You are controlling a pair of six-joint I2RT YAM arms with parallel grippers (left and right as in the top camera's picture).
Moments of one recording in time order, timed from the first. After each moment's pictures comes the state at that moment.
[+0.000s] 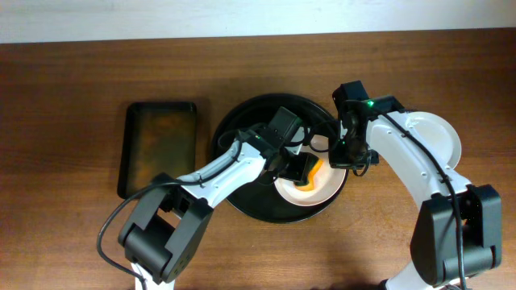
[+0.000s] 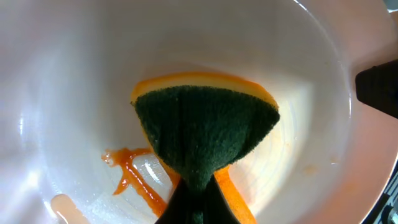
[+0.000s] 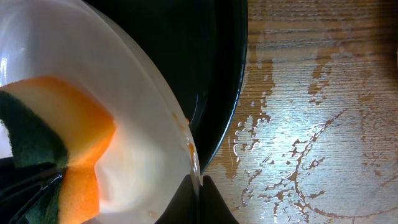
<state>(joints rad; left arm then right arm) -0.69 1.98 1.34 -0.49 0.41 -0.37 0.22 1.77 1.33 -1.11 0.01 0.28</state>
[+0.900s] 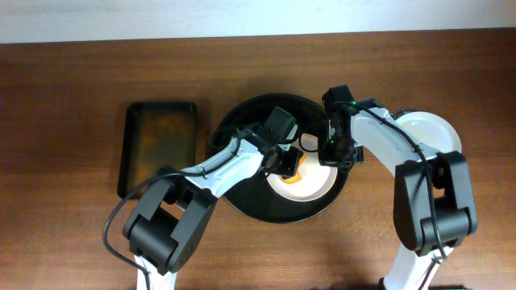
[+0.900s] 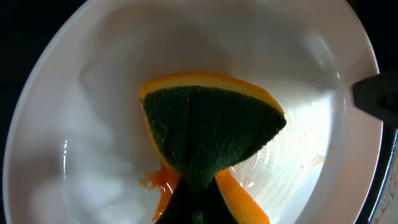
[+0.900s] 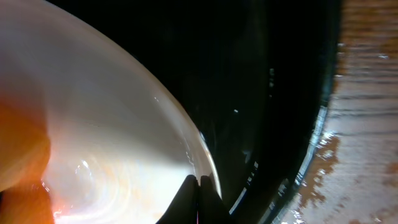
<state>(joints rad) -0.65 2.04 1.34 -0.47 0.23 -0.37 0.22 1.96 1.32 -0.94 -0.04 0.27</state>
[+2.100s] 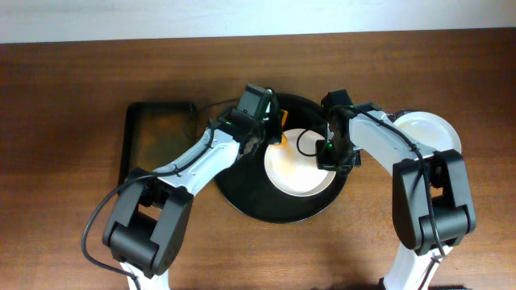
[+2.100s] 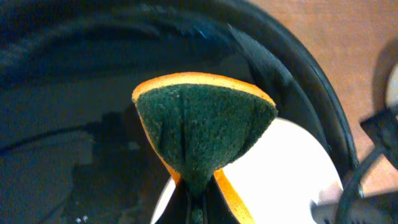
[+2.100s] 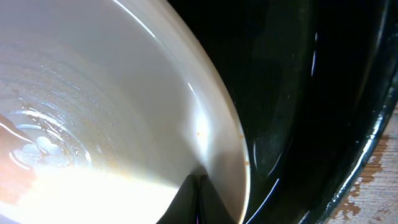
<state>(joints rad) -0.53 1.96 1.33 -0.28 0.15 -0.47 0.22 1.97 1.29 -0.91 -0.08 0.27</state>
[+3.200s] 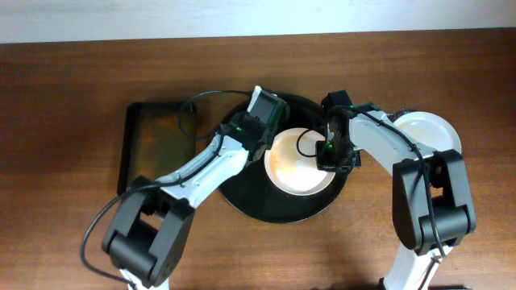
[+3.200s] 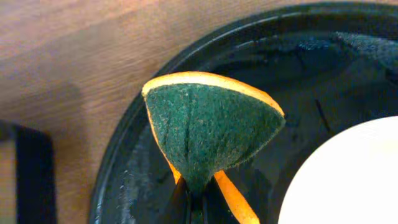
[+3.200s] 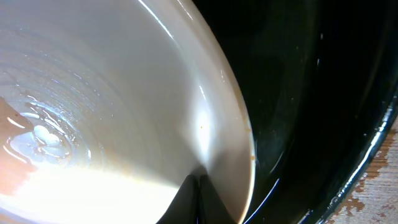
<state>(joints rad) -0.60 1.91 1.33 -0.37 -0.36 -0.18 0.22 1.97 1.29 -0.92 -0.08 0.27</state>
